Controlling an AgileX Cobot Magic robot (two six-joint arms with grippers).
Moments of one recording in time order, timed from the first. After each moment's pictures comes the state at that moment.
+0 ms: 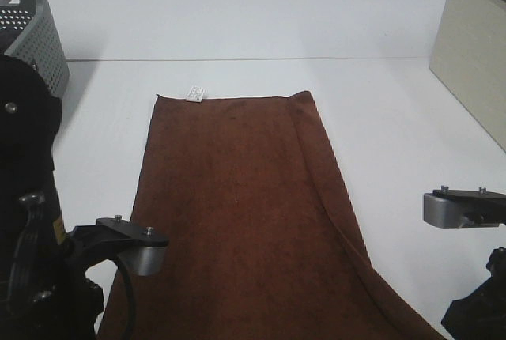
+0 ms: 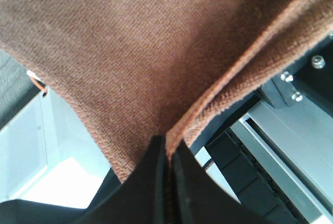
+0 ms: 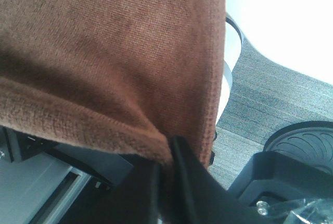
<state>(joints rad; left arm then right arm) -0.74 1.63 -0.80 -0.44 1.16 0.16 0.34 1.35 -0.52 0.40 1.05 -0.15</state>
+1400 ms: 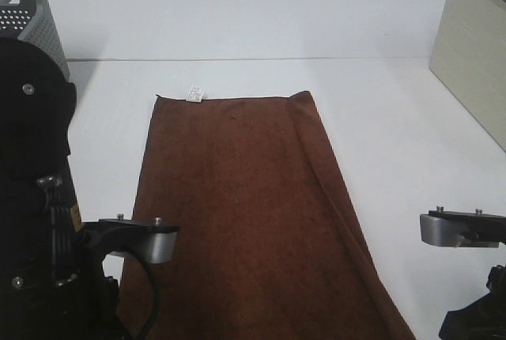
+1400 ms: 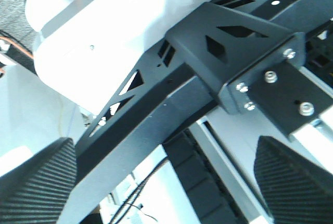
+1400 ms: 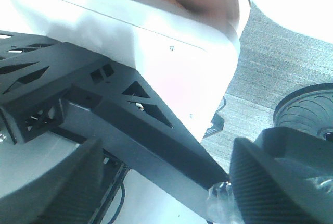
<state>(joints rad) -0.74 1.65 -0.84 -0.55 1.20 0.04 0.34 1.42 -0.51 0.41 1.09 -0.12</state>
